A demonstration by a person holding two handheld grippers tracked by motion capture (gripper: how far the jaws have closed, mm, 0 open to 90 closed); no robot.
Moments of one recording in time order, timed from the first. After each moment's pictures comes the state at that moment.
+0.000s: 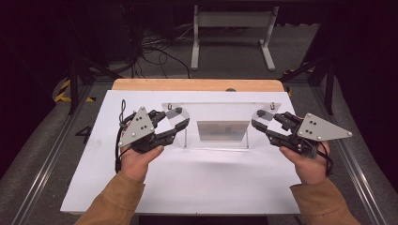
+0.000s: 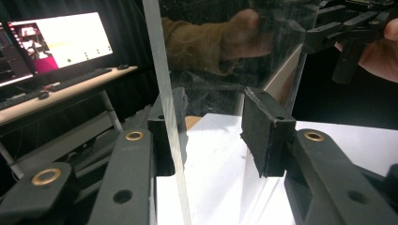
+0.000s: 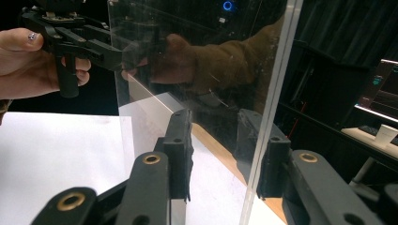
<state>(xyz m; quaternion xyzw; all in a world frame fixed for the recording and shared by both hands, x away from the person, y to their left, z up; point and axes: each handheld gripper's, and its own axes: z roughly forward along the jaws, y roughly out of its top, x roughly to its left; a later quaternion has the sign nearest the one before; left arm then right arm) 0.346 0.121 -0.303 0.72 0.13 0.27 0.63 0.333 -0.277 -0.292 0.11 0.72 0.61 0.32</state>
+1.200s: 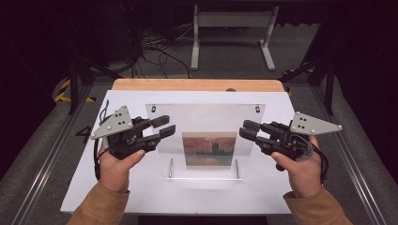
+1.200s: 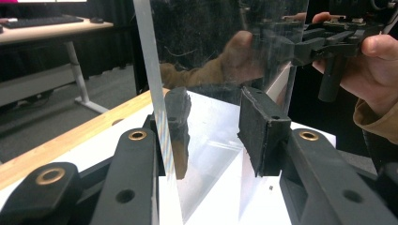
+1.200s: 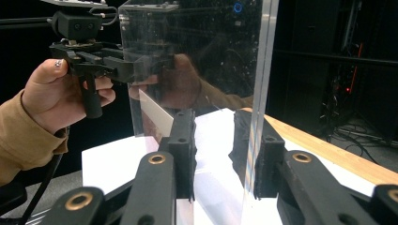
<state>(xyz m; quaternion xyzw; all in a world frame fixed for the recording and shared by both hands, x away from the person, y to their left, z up) 0.331 0.154 -0.287 0.75 0.20 0.14 0.62 0.319 -0.248 -0.287 0.21 0.72 0.64 0.16</state>
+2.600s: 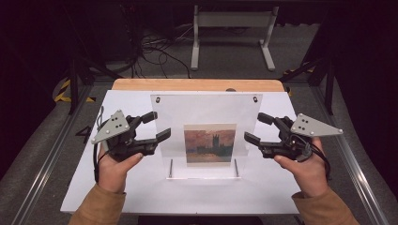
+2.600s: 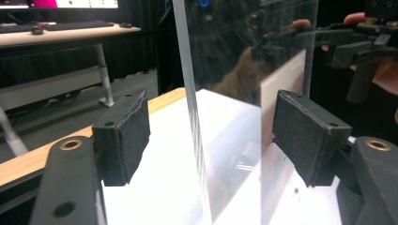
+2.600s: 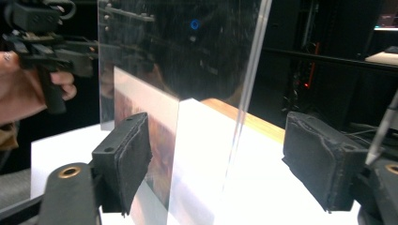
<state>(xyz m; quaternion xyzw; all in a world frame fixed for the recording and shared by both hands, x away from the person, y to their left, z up) 0.333 0.173 -0.316 0.72 0.24 0.19 0.62 0.323 -0.265 -0.303 0.24 0.72 0.61 0.22</state>
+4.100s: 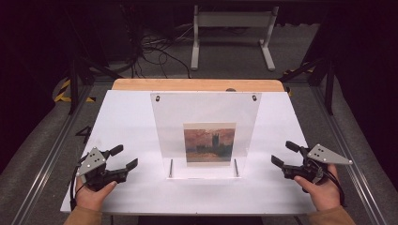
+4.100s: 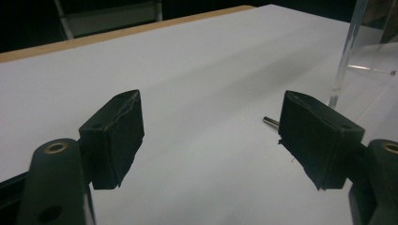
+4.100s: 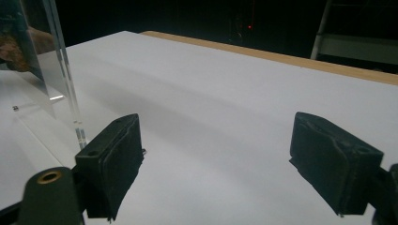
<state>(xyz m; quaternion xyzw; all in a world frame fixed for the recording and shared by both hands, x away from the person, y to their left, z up) 0.318 0.259 -0.445 0.74 0.34 0.21 0.54 0.310 -0.355 -0.420 0.36 0.72 0.53 0.25</state>
